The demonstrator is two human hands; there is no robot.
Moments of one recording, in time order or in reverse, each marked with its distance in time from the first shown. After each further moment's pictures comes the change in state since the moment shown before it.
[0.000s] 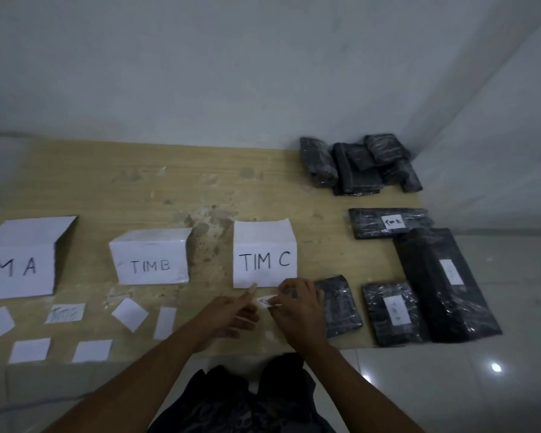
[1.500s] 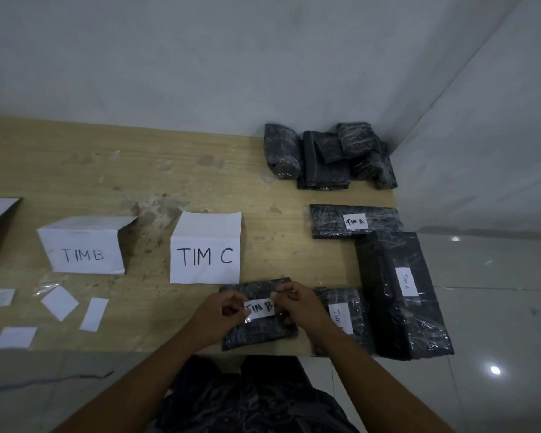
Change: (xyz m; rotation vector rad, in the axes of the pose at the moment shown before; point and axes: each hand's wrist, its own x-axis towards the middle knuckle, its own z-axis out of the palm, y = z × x) left_hand 0.053 0.003 0.133 0.346 0.135 0.369; right_hand 0.014 0.155 -0.066 0.932 -0.559 0.835
